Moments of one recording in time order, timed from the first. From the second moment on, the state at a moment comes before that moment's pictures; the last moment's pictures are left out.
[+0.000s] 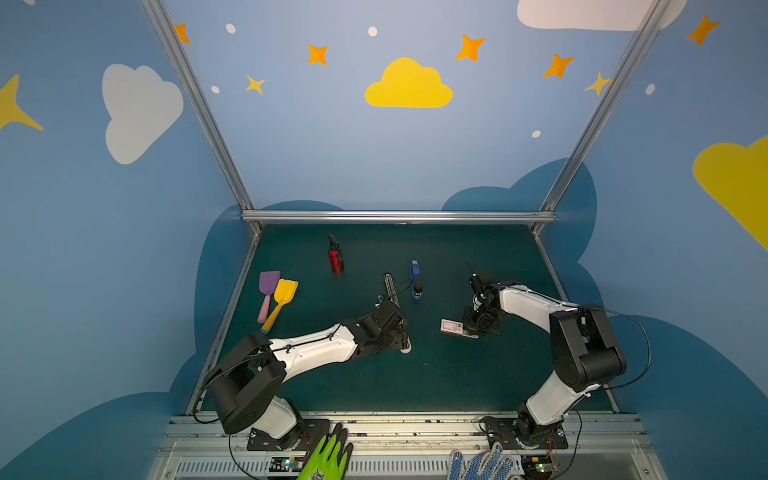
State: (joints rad) left arm -0.86 1.51 0.82 -0.28 -0.06 -0.81; right arm 0.33 1.69 0.97 -0.77 -0.09 0.49
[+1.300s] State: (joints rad) left arm -0.52 1.17 0.72 0.24 0.64 -1.00; right arm 0.41 1.24 0.98 -0.30 -0.98 0.44
